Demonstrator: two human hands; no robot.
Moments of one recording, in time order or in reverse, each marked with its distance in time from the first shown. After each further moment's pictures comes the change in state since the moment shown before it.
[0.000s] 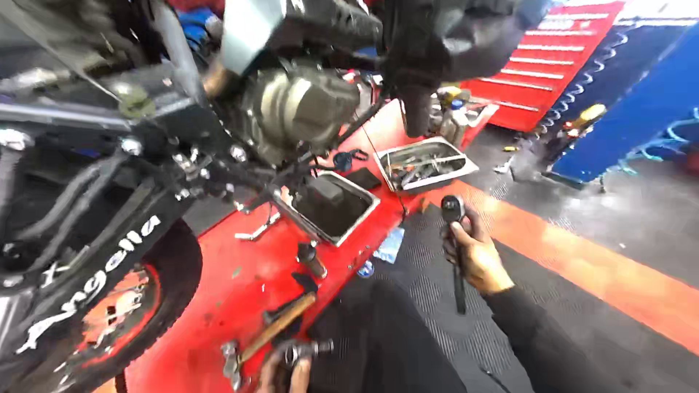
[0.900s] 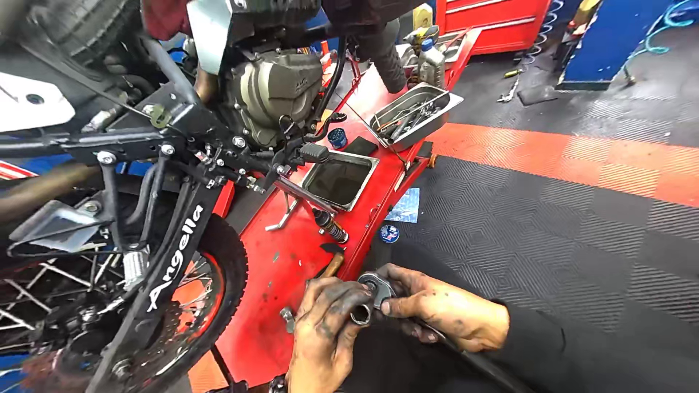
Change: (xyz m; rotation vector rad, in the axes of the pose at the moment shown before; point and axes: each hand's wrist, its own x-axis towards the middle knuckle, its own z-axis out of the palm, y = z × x) left_hand 0.023 0.070 -0.034 0.295 -0.674 0.900; right_hand -0.228 -0.068 0.092 0.251 -0.874 0.524
